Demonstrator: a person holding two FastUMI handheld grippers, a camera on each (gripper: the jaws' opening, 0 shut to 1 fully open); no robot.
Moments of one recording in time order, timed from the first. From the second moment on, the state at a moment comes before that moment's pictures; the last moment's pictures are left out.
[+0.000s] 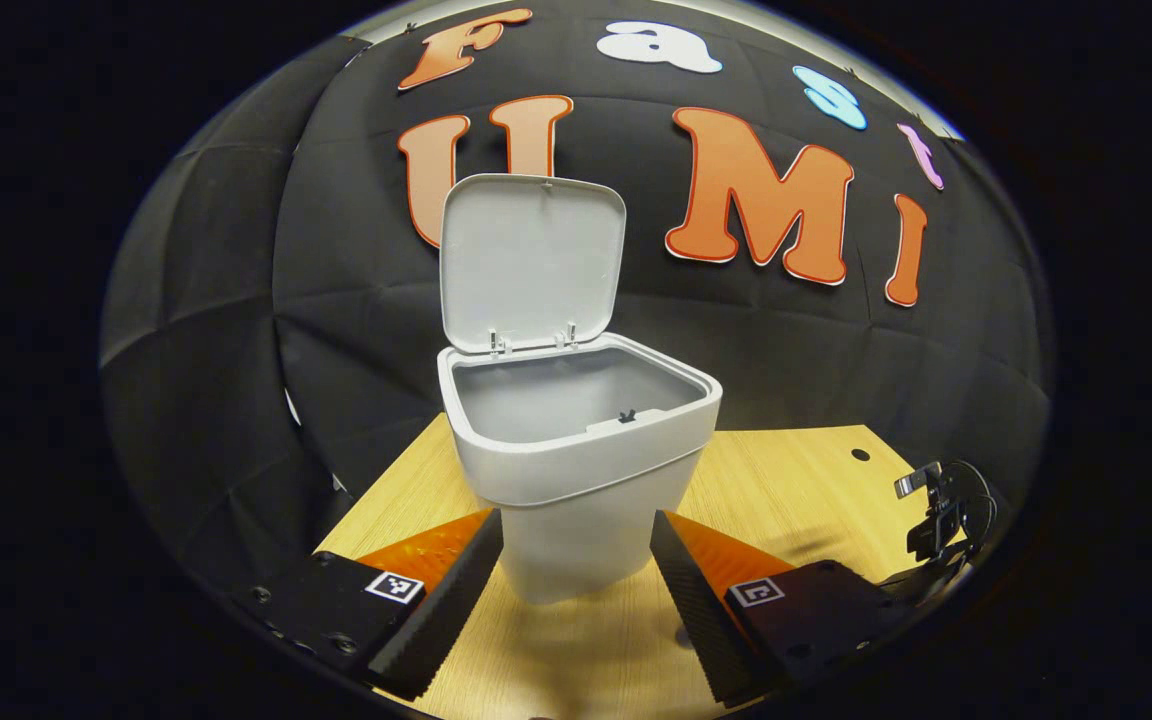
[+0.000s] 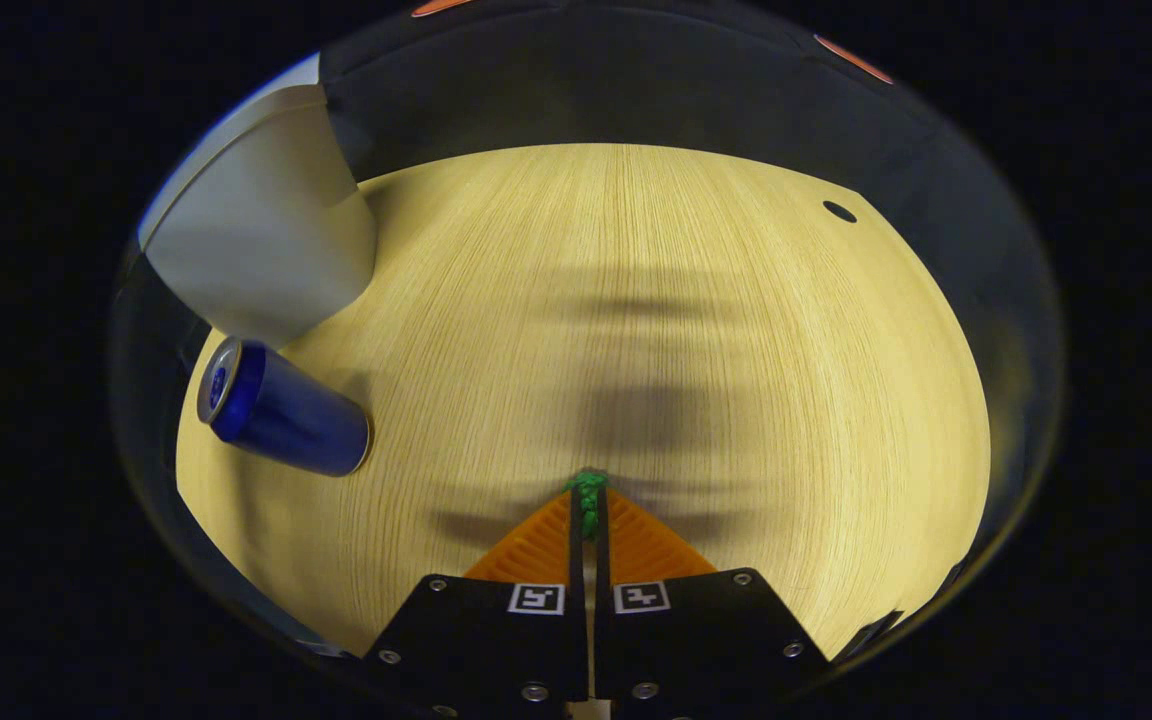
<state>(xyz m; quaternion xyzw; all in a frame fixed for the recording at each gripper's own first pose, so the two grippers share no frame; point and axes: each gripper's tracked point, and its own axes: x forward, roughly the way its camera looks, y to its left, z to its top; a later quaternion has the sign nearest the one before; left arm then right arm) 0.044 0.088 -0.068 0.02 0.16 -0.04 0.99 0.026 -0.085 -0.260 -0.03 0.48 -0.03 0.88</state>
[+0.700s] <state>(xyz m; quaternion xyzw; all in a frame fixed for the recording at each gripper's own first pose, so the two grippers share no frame) 0.028 0.086 -0.048 0.01 0.14 -0.05 0.99 0.167 -0.080 -0.061 0.01 0.35 0.02 0.94</state>
